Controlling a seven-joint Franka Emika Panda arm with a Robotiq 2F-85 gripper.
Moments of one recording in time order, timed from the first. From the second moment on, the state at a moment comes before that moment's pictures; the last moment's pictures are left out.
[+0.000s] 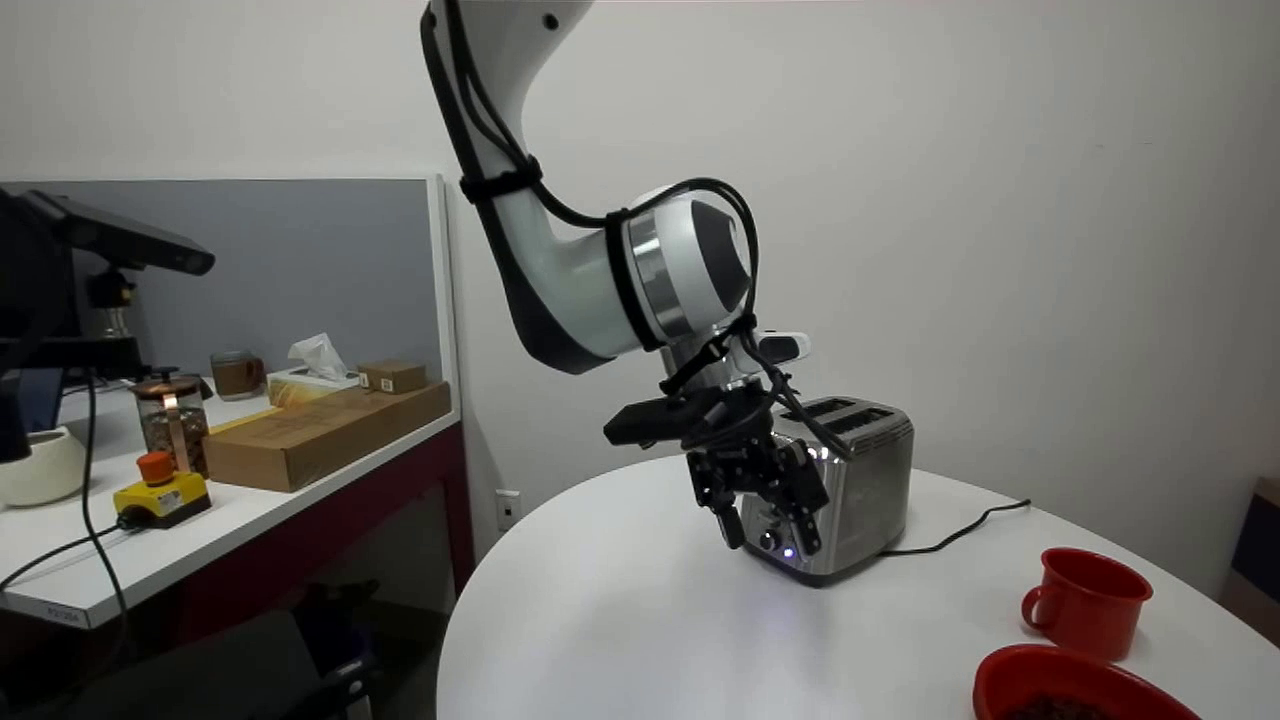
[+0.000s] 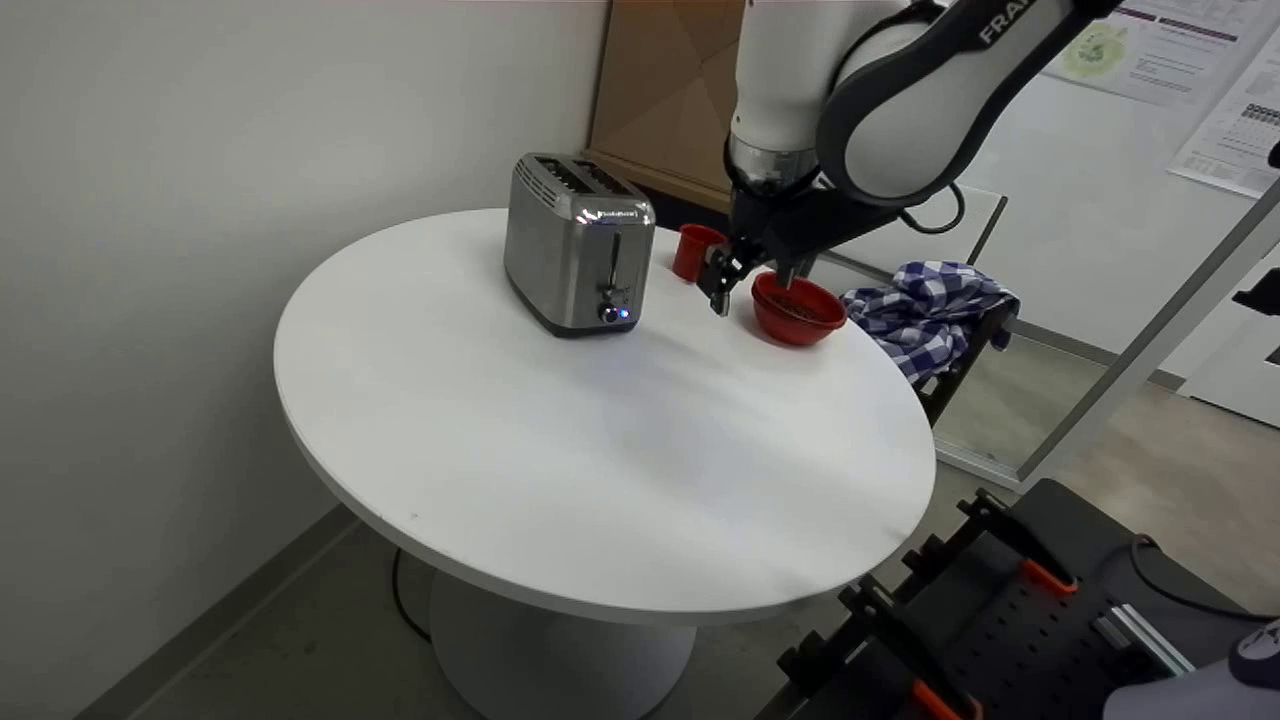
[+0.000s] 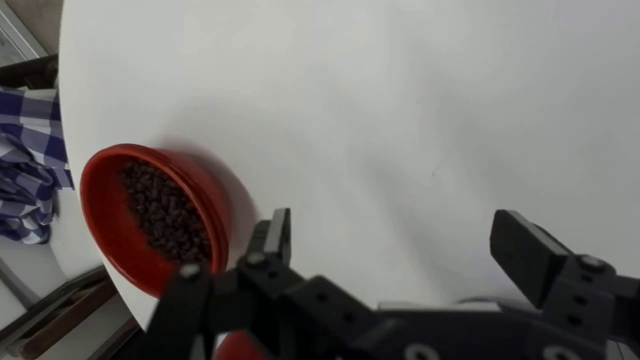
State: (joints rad) arm 0.01 0.31 -0.09 -2.33 -0.81 2.65 0.75
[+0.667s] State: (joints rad) arm 0.03 0.48 -0.10 -2.22 -0.83 2.76 0.94
